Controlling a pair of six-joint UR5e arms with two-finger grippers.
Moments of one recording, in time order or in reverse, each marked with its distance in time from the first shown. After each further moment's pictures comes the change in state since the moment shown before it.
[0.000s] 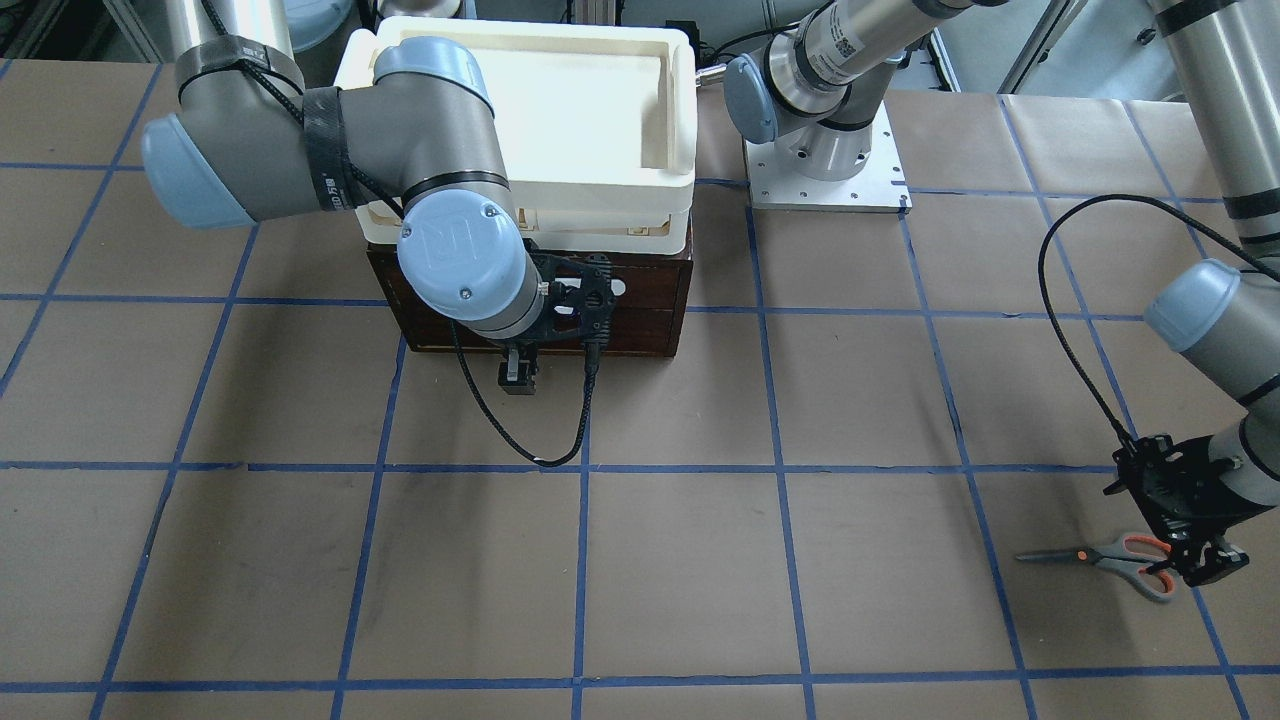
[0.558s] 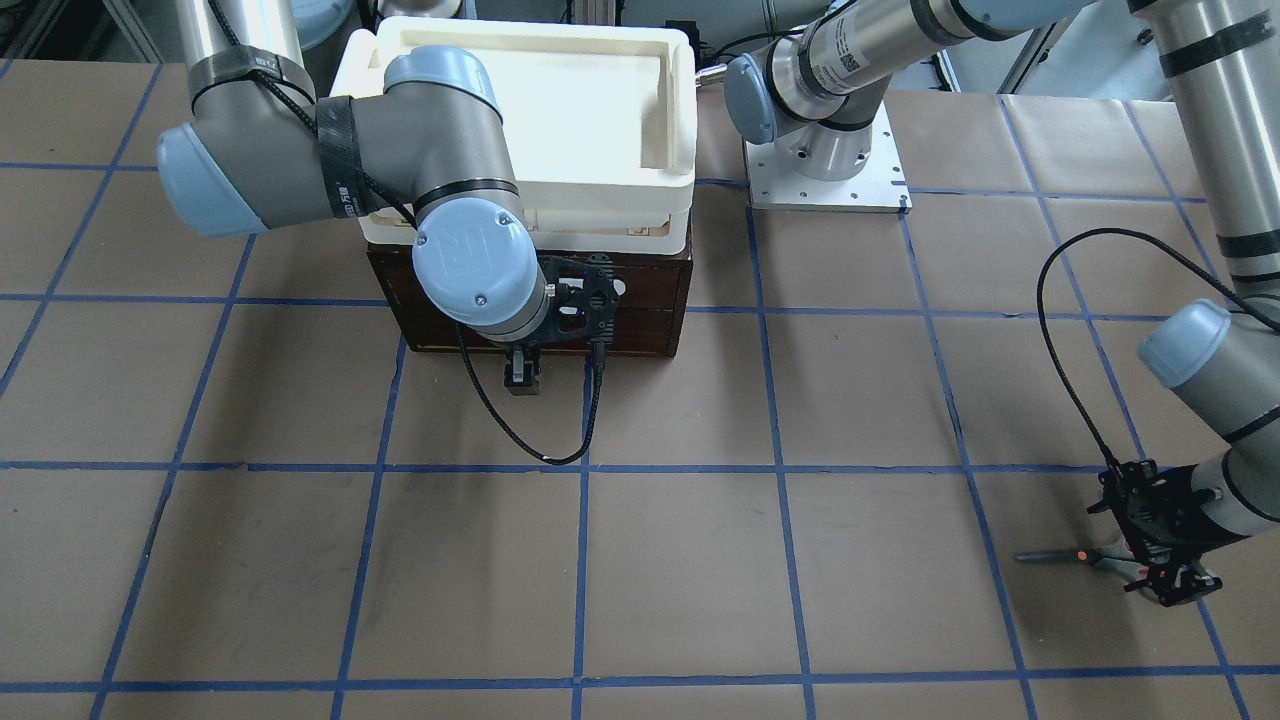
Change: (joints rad) left arm 0.001 -0.081 0.033 0.001 -0.021 0.023; right arm 0.009 0.015 0.006 -0.006 -0.015 -0.023
